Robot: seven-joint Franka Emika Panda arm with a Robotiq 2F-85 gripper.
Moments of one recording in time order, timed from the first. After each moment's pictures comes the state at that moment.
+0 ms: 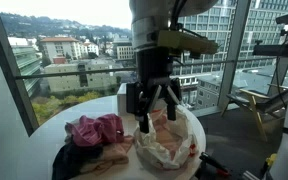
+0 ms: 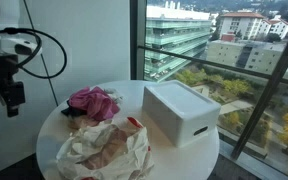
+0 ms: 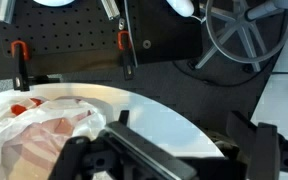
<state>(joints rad) 0.19 -0.64 0.20 -2.67 0.30 1.87 0.29</state>
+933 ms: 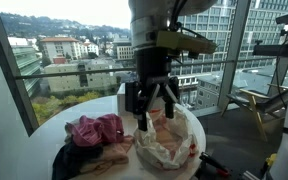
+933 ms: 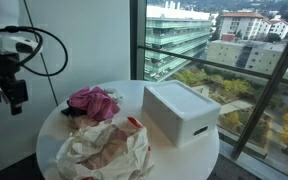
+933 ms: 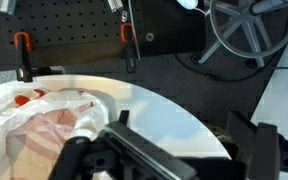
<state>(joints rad) 0.19 -0.63 0.21 -2.66 0.28 1.89 0.29</state>
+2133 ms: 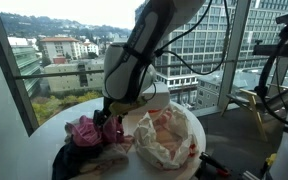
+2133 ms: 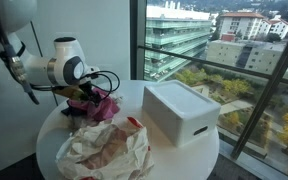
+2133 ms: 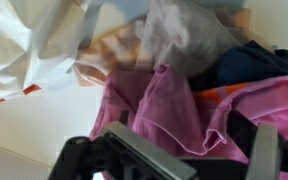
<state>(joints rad) 0.08 0.23 0.12 -2.37 -0.14 2.87 0.36</state>
